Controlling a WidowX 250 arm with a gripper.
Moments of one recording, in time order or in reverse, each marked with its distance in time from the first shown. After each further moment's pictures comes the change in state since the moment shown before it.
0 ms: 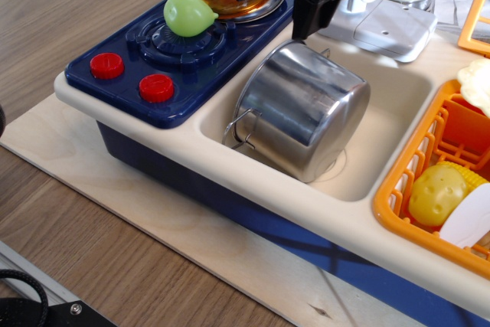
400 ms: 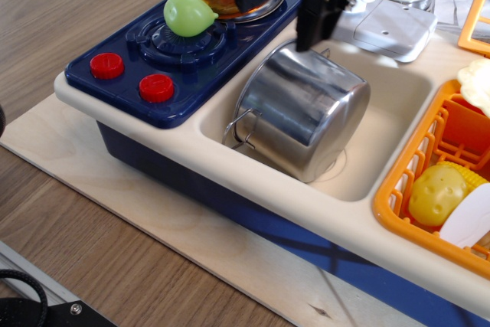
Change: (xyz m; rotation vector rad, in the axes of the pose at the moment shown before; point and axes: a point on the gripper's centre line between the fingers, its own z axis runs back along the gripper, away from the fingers) arm 0.000 -0.004 -0.011 -0.100 0.027 -0.013
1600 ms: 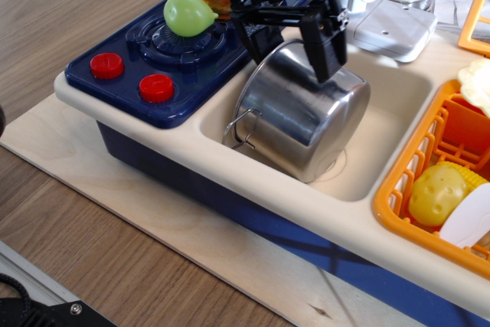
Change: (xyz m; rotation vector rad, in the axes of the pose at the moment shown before) arm 0.010 -0.007 -0.036 -0.353 -0.155 0.121
